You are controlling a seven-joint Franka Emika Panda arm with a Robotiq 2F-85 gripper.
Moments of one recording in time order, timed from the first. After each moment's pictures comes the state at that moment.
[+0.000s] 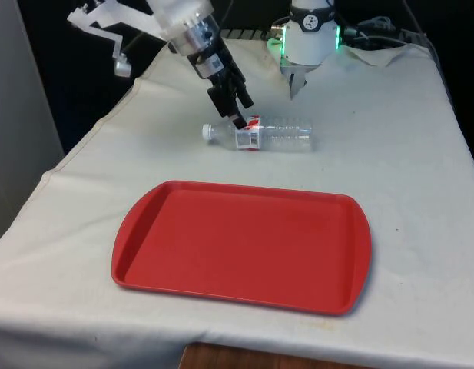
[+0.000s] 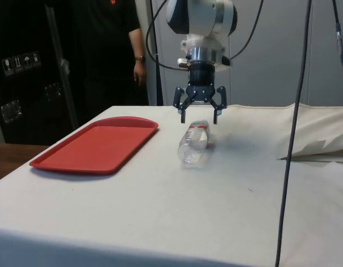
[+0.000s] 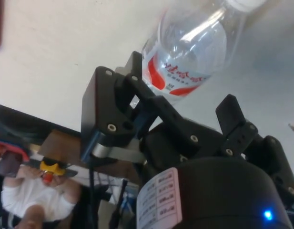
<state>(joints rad) 0.06 0.36 -0.48 -2.27 0.79 2.20 0.52</state>
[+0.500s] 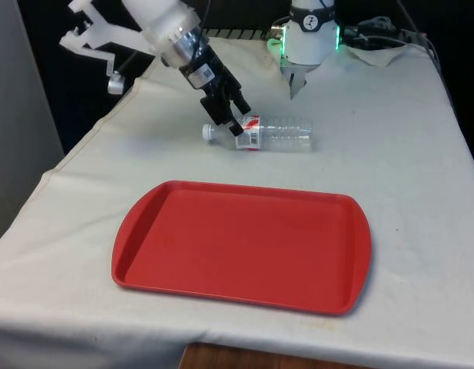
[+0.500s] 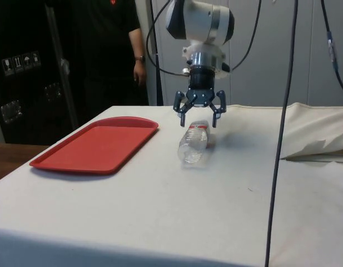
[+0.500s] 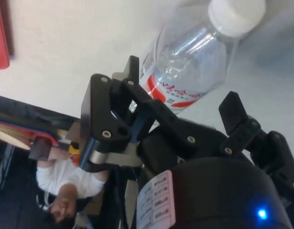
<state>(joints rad) 0.05 0.46 -0.52 -2.19 0.88 2.07 0.44</state>
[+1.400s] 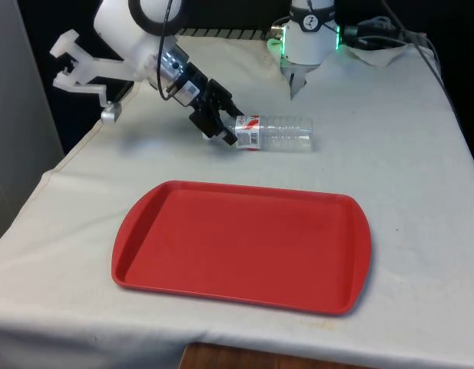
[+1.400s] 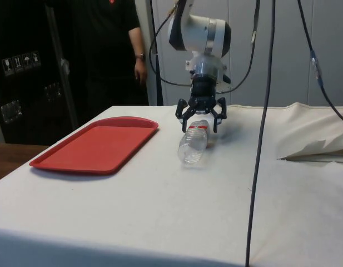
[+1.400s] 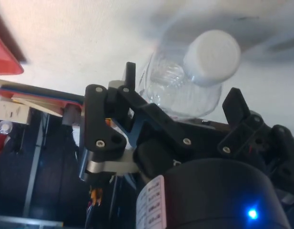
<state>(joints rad) 0.03 0.67 -0.61 -2.02 1.00 1.79 0.33</state>
